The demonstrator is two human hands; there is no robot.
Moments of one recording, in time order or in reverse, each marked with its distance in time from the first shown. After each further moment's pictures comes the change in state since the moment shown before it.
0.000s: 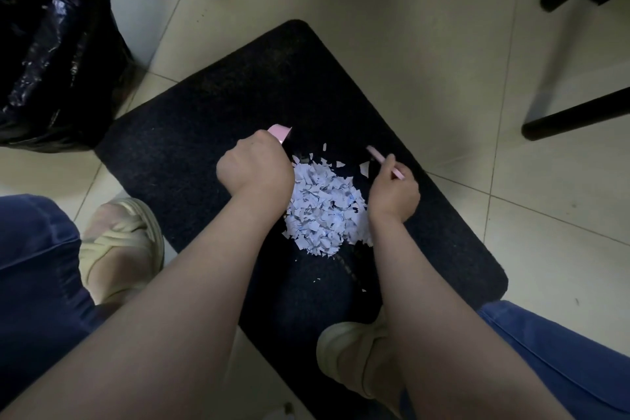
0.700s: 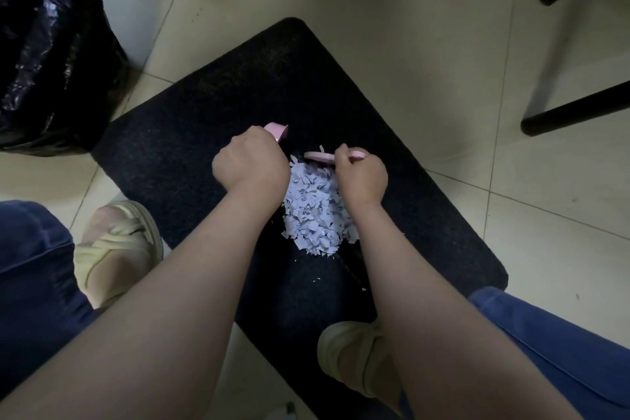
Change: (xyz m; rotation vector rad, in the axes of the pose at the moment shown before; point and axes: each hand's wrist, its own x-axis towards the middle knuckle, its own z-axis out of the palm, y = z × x) left_hand 0.013 0.001 0.004 -0.051 -0.003 -0.044; right_hand -0.013 -0.021 0.027 -0.147 -0.316 -0.271
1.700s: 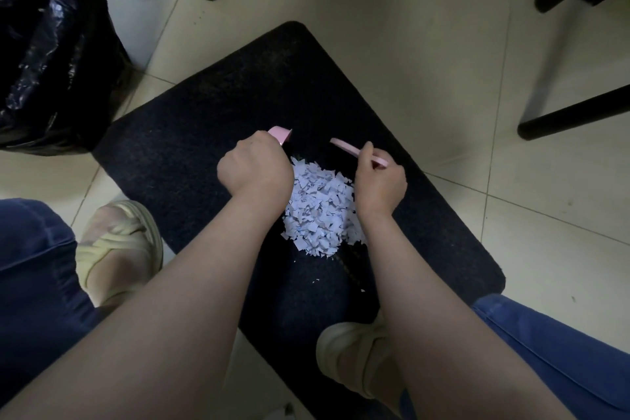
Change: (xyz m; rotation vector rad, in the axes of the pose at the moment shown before) left_hand -0.009 0.000 -0.001 0.037 -0.019 0.030; right_hand 0.000 0.017 -0.011 0.155 0.266 0.012
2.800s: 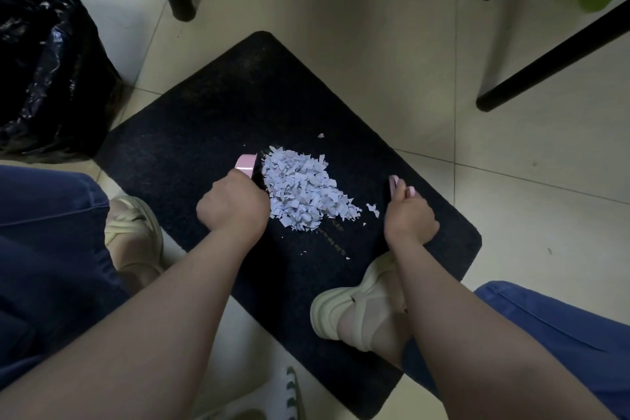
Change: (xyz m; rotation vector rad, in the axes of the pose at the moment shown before) left_hand -0.088 -0.032 0.013 -0.001 -0.060 -0.044; right_hand -0.033 0.078 -0.119 -0.491 0.016 0.293
